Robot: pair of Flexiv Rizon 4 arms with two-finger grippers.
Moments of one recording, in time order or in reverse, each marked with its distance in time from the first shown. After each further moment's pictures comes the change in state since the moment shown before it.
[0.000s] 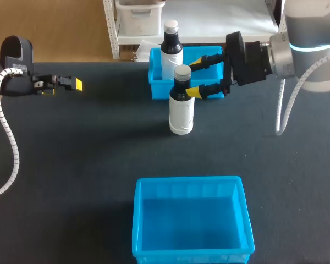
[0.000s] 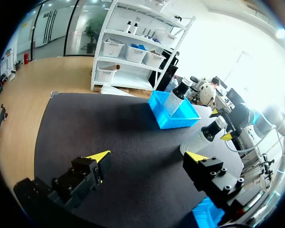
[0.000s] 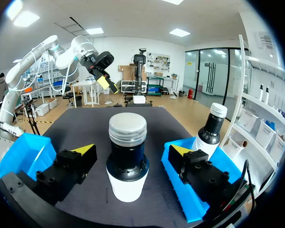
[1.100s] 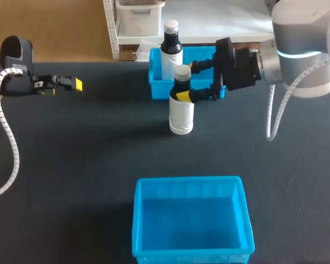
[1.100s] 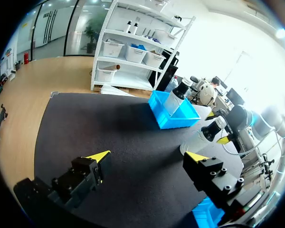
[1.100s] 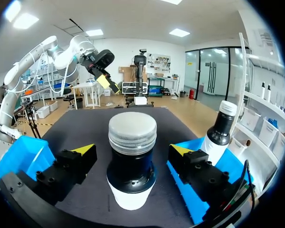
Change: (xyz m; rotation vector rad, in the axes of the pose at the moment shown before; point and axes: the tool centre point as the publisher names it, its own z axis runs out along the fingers) left arm 0.000 0.000 0.000 0.000 0.000 0.000; right arm 0.002 0.006 0.023 -0.018 -0.015 0.017
